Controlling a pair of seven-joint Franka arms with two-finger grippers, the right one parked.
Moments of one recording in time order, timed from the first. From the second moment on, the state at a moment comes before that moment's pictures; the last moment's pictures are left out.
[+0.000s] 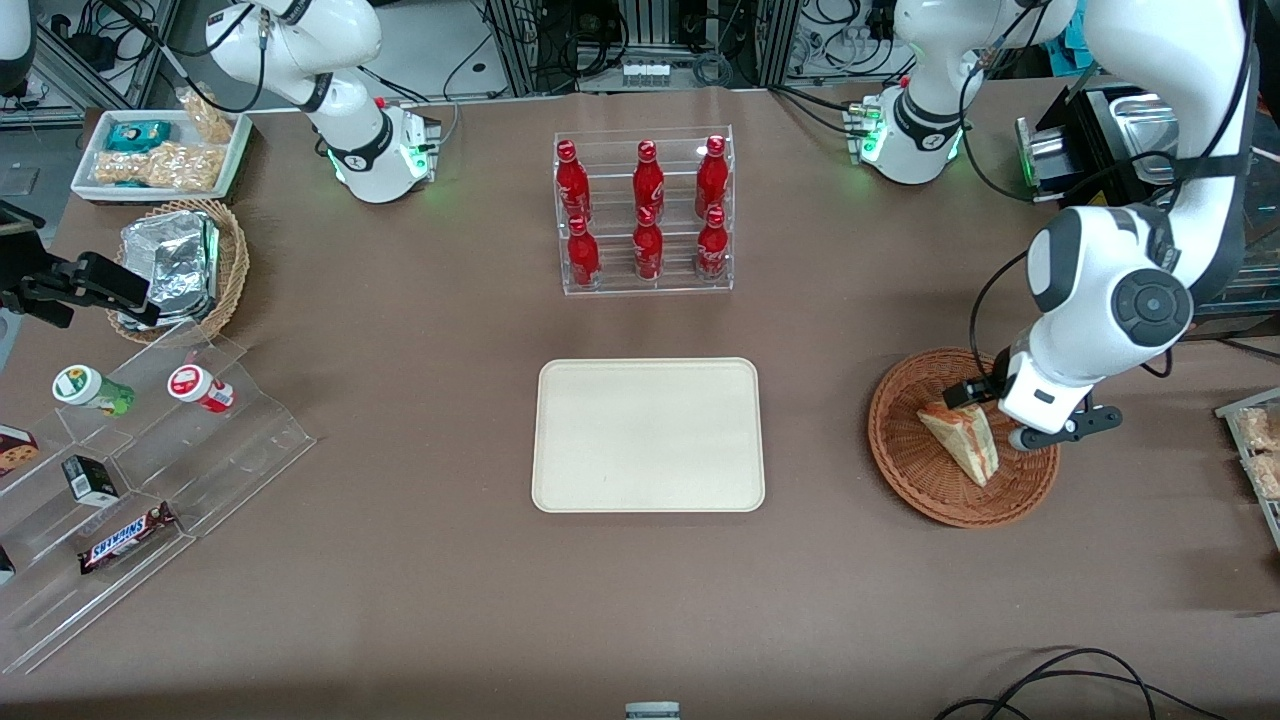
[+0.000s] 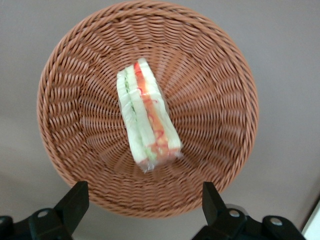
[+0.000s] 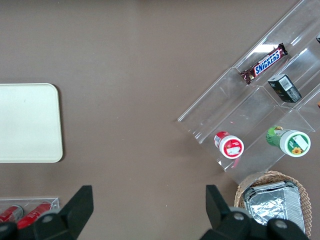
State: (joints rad) arm -0.01 0.23 -0.08 -2.03 0.04 2.18 -0.47
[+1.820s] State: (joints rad) arm -0.28 0.39 -0.13 -1.80 0.08 2.09 -0.85
